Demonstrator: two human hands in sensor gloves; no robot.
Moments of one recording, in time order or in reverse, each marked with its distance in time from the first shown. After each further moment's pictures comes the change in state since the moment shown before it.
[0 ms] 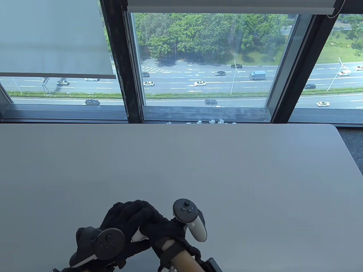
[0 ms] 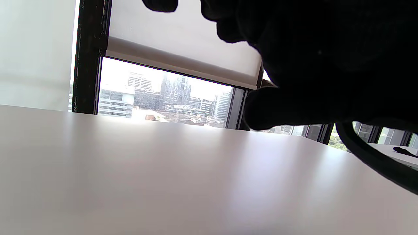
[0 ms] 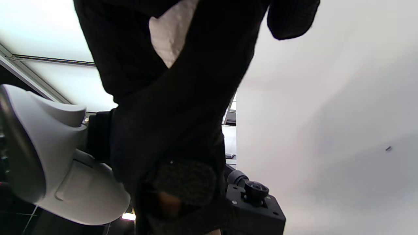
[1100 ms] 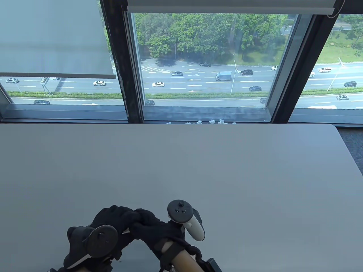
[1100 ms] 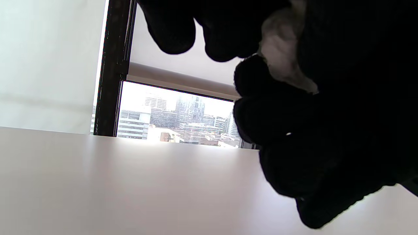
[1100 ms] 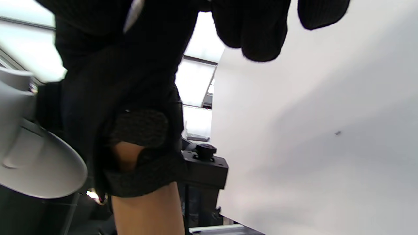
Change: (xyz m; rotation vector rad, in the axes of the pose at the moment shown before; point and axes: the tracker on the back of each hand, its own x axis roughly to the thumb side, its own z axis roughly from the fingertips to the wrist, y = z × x) left_hand -0.005 0.009 0.001 0.078 0.054 -0.047; right_hand -0.003 0.009 -0.003 0.066 0.138 0.152
